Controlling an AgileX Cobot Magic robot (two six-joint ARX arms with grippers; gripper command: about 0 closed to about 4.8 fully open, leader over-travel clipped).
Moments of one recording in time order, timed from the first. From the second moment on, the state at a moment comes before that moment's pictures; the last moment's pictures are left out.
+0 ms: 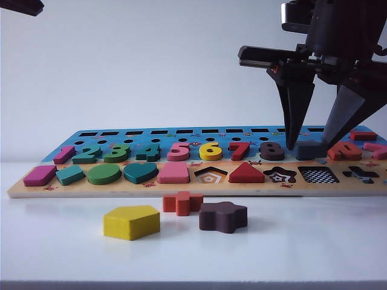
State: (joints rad) left arm -0.40 0.71 0.81 -0.80 0.59 0.03; right arm 0.70 1.34 0.96 -0.74 0.20 0.67
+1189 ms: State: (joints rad) left arm -0.40 0.71 0.81 -0.80 0.59 0.03; right arm 0.68 1.34 0.91 -0.69 0.18 0.65
